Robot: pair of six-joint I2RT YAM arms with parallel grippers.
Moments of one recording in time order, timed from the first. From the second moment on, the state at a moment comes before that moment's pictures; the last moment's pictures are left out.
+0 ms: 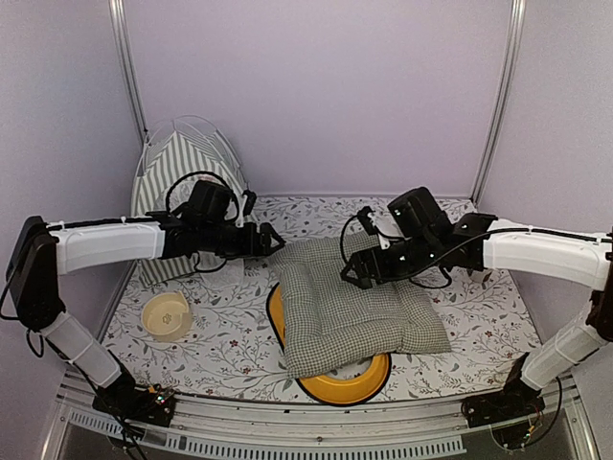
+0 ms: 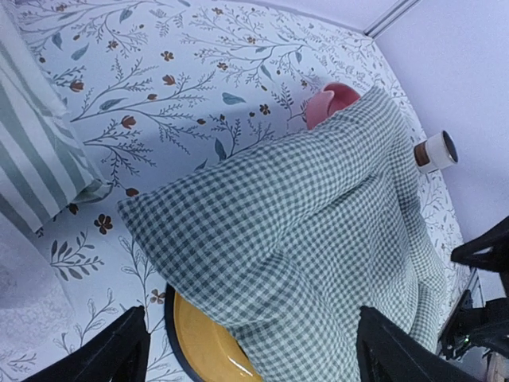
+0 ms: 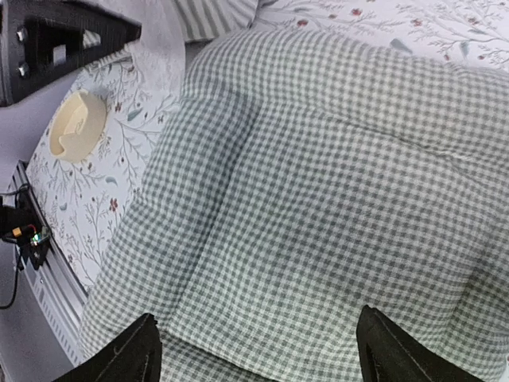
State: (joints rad) left arm -0.62 1.56 1.06 -0.16 0.17 -0.51; right arm 0.85 1.49 1.10 -0.42 -0.09 0.40
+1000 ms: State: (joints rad) left arm -0.66 1.78 1.04 -0.04 0.25 -0.59; right arm 0.26 1.69 0.89 0.07 -0.36 0.43
